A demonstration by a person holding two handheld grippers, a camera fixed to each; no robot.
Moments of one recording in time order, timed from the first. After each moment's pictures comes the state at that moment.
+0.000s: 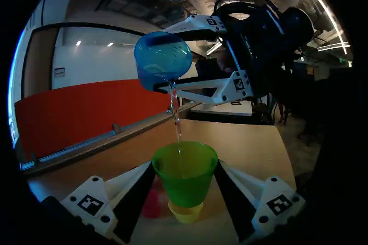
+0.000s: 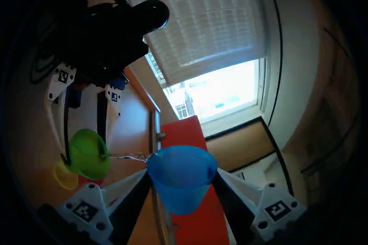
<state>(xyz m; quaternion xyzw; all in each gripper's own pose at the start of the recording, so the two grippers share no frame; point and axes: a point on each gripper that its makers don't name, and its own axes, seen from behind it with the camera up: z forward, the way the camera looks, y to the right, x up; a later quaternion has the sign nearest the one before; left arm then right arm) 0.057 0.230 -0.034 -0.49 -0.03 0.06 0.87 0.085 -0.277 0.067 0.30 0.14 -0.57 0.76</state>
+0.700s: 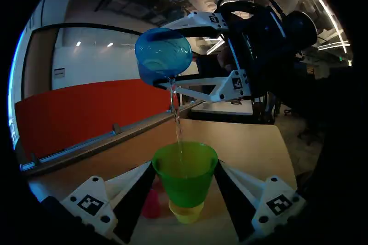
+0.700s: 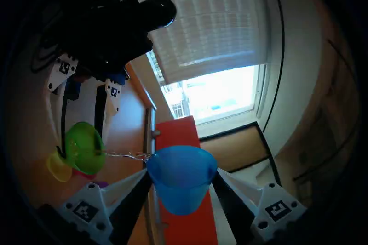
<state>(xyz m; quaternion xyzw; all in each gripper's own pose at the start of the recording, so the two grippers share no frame) 0.055 0.230 -0.032 -0.49 -0.03 0.06 0.87 0.094 -0.275 0.071 0.28 0.16 -0.59 0.74</state>
